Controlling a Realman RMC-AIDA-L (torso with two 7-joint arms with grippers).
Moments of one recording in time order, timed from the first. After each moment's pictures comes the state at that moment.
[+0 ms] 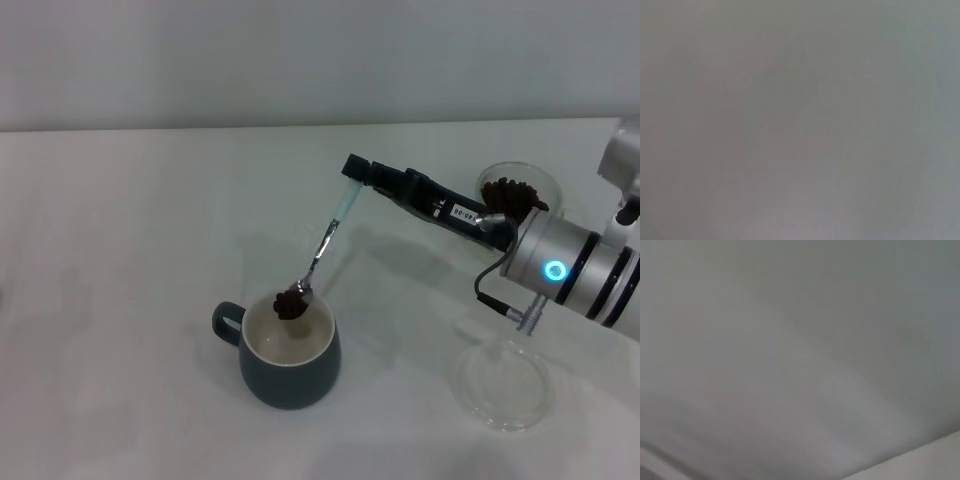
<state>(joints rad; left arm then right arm) -0.31 -2.08 2.76 0.09 -1.47 1.29 -0.25 0.50 2.03 -1.83 -0.37 -0.38 -1.11 1.61</state>
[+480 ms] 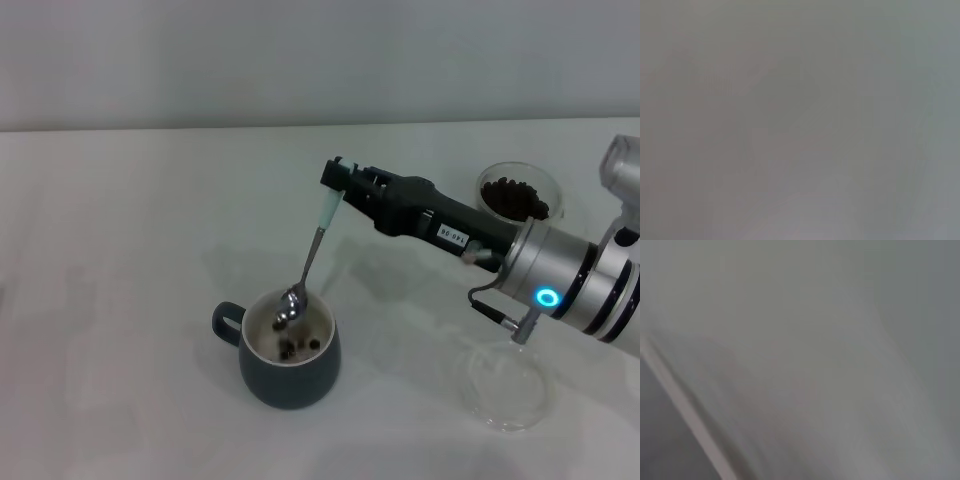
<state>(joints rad) -0.31 -2.08 2.75 0.09 -1.47 1.30 -0.25 0.45 2.03 -1.89 -0.46 -0.37 -1.17 1.22</state>
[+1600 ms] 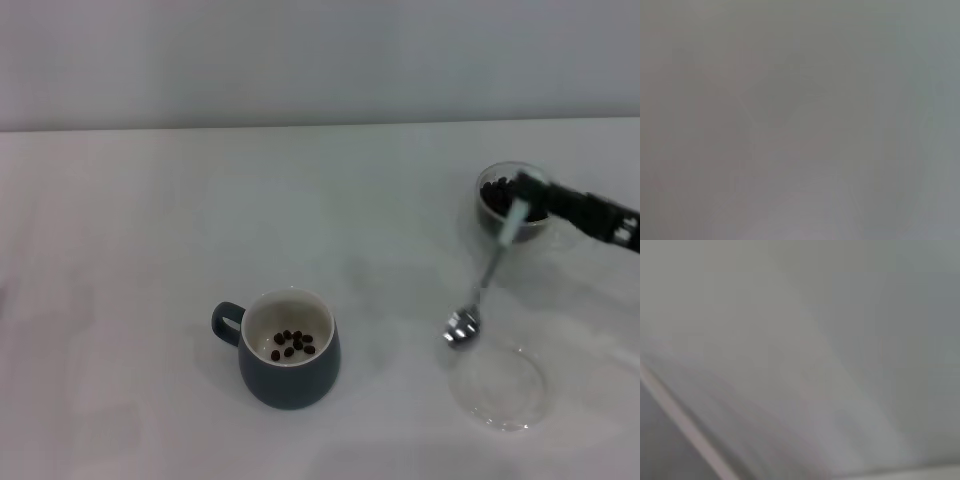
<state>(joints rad) -0.31 -2.08 2.75 0.10 -1.47 1.30 -0.25 0.44 1.81 -1.79 -0.13 -0.43 -1.58 1.42</state>
